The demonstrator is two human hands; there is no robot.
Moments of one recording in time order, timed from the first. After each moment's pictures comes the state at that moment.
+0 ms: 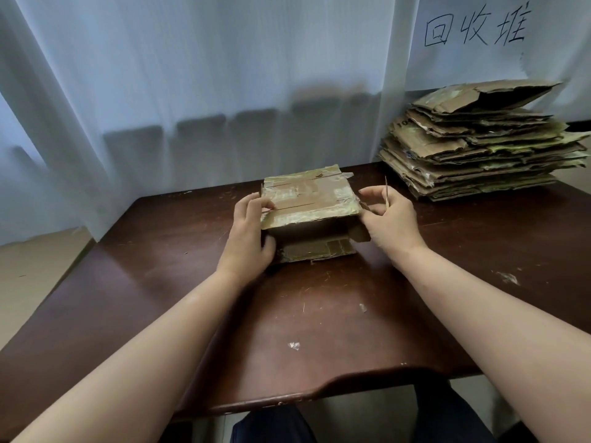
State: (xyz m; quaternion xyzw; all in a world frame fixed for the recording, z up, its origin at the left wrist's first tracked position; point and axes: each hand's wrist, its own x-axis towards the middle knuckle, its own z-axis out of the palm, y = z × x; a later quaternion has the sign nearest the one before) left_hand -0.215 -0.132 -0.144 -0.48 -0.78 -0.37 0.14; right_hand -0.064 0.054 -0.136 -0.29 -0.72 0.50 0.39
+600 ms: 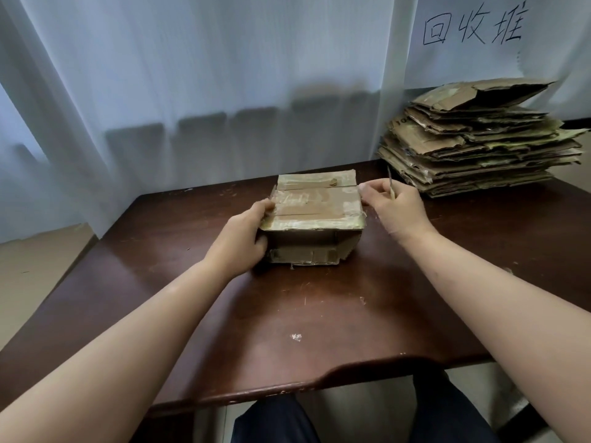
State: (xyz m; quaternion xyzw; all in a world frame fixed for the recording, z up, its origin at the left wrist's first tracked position) left_hand -0.216 -0.150 -0.125 -0.49 -0.82 -0.28 0.05; right_hand -0.053 0.057 -0.120 -0.28 -0.72 0.52 0.38
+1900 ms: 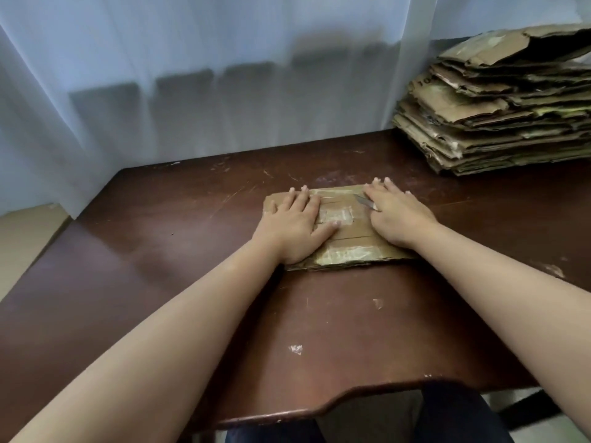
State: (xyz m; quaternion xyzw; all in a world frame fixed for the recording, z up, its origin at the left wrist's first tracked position) left_hand -0.208 -0.067 -0.160 -0.50 -0.87 -0.01 -0.05; right_hand -0.084 0.088 -0.160 -0.29 -0.94 0.15 0.04
